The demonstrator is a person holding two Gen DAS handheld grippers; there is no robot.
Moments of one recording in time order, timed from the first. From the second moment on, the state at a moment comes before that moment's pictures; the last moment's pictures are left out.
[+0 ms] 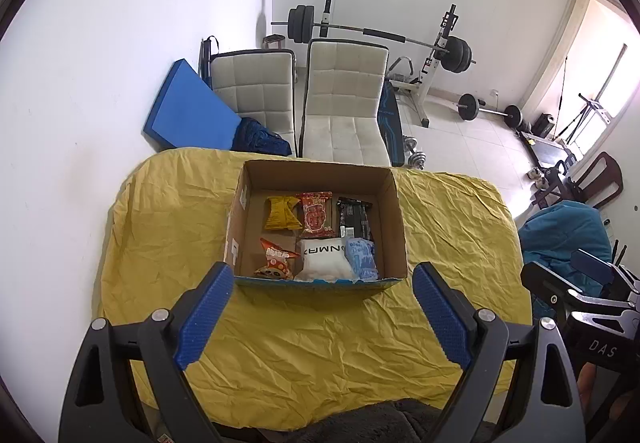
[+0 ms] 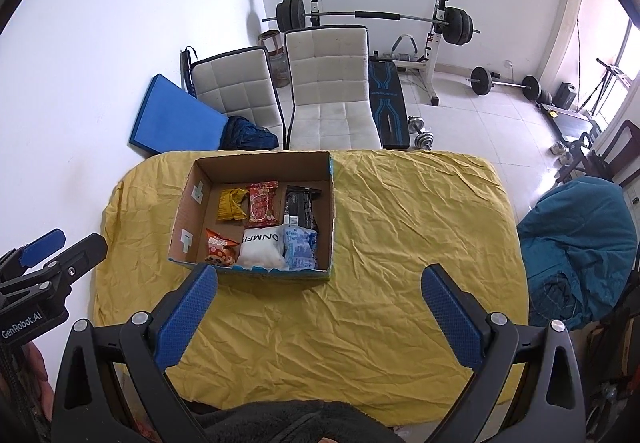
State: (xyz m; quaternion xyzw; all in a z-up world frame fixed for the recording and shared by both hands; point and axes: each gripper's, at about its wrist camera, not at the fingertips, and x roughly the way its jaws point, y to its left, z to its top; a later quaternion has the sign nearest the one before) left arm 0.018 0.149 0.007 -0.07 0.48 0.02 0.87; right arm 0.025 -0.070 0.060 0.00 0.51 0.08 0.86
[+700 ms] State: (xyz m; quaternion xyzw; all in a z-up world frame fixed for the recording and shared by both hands) left arm 0.009 0.149 0.005 -0.08 0.48 0.02 0.87; right arm 0.018 -0.071 0.060 0.00 0.51 0.07 0.86
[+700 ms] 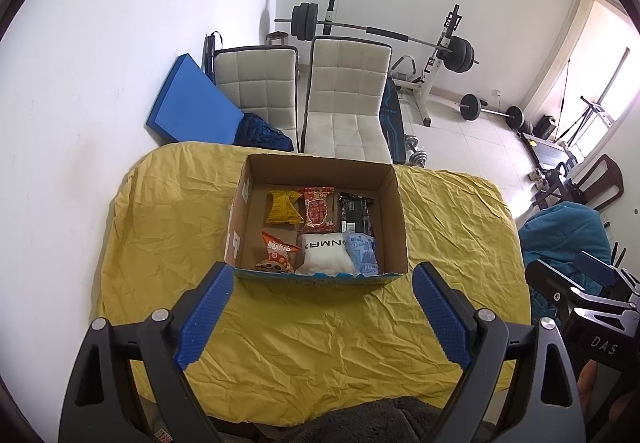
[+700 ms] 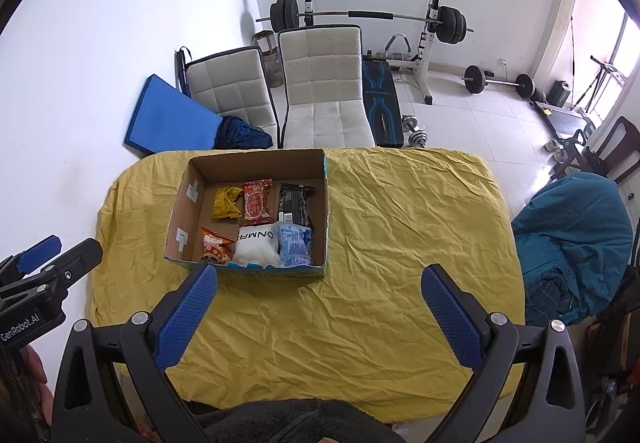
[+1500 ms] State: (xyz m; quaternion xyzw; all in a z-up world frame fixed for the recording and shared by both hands) left arm 0.011 0.149 0.010 -0.08 0.48 0.02 0.87; right arm 0.017 -0.075 0.066 0.01 0.50 0.05 0.86
